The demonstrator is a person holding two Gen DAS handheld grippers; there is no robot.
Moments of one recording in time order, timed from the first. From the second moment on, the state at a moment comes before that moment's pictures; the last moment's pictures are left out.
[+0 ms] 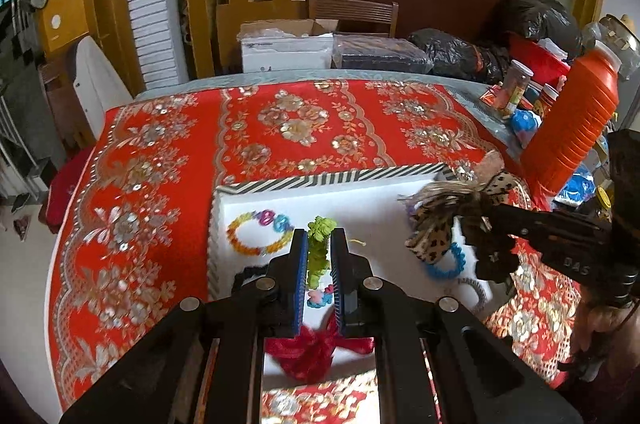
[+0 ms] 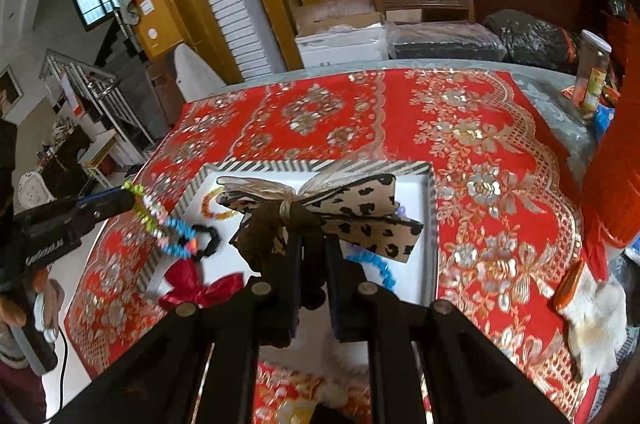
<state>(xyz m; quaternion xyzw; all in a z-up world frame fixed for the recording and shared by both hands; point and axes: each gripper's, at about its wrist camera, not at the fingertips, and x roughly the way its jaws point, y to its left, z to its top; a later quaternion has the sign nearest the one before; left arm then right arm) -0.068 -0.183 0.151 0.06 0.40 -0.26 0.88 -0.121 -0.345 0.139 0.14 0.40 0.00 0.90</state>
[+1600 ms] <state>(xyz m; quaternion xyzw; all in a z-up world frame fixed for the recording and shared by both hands) -0.031 -0.184 0.082 0.02 0.45 -0.21 0.87 -0.061 -0.341 0.090 0.16 0.47 0.02 0.87</state>
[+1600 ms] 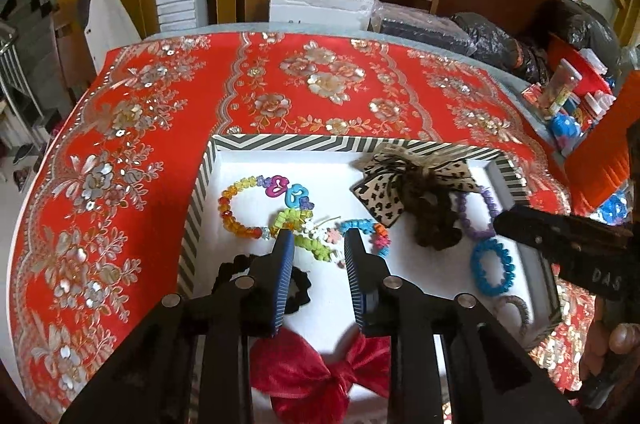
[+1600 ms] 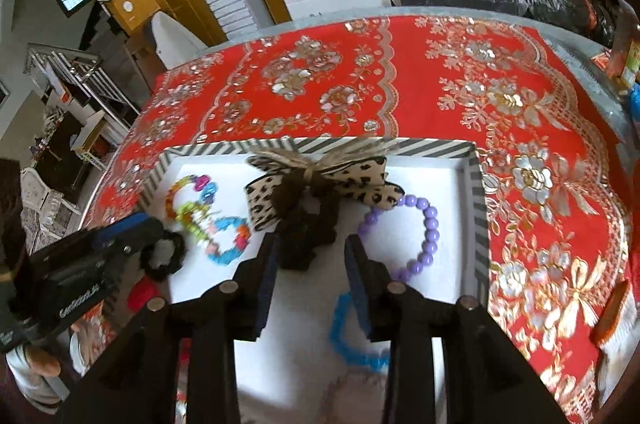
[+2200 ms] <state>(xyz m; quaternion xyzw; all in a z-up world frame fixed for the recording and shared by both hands) -0.136 -0.164 0.096 0.03 0.47 -0.28 0.84 -0.198 -0.325 0.107 0.11 0.48 0.05 0.87</state>
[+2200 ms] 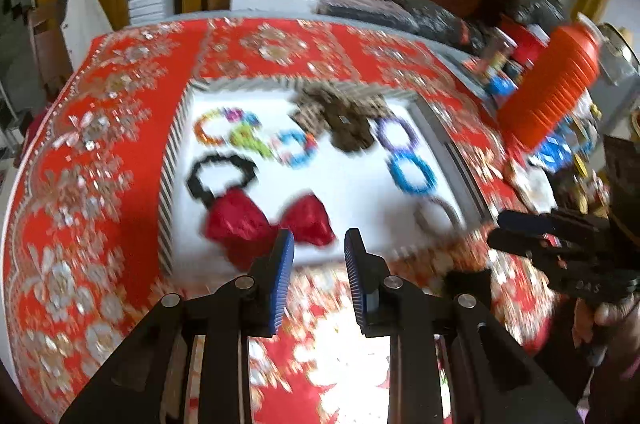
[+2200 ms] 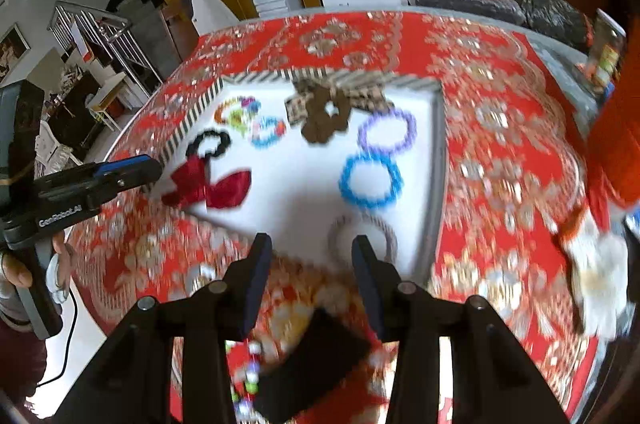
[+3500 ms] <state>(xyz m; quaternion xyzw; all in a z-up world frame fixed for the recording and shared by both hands) -0.229 -0.214 0.025 0.05 0.55 -0.34 0.76 -0.241 -0.309 0.043 0.13 0.54 0.03 0.83</state>
